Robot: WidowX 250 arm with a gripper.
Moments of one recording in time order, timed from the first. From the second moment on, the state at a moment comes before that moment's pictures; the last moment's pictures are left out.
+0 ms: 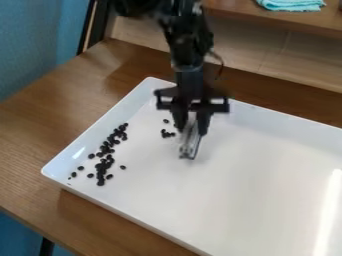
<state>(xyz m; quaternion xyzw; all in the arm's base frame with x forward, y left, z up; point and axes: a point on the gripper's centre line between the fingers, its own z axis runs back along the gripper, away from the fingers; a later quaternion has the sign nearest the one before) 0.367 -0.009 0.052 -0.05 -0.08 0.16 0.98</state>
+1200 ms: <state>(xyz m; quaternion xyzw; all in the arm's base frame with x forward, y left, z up) 0.375 0.055 0.036 -0.03 -0.04 0.19 0.98</state>
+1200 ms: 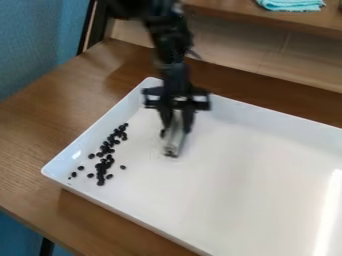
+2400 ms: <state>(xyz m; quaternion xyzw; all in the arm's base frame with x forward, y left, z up) 0.306 0.071 0.079 -0.13 -0.04 0.11 0.98</state>
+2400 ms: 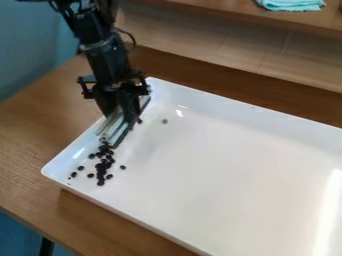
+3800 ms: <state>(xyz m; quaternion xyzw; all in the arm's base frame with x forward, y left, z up) 0.325 -0.214 0.049 -0.03 -0.05 0.03 1.00</state>
